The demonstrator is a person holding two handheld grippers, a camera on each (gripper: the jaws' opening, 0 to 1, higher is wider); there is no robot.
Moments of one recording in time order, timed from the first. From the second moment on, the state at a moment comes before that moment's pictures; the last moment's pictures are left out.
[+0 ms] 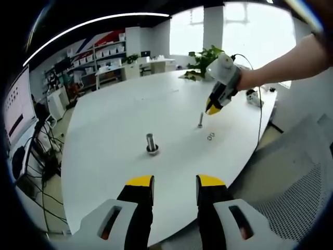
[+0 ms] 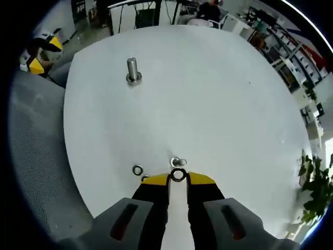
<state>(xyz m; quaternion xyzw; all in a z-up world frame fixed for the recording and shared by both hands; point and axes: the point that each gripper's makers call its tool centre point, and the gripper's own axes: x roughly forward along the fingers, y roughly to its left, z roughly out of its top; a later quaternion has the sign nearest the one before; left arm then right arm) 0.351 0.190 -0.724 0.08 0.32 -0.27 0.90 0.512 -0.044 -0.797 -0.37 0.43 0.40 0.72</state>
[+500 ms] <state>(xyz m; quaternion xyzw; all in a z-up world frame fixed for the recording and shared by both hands) 0.351 0.192 -0.724 0.08 0.32 -0.27 0.91 0.520 -0.037 -0.805 -0.39 0.44 0.40 0.71</state>
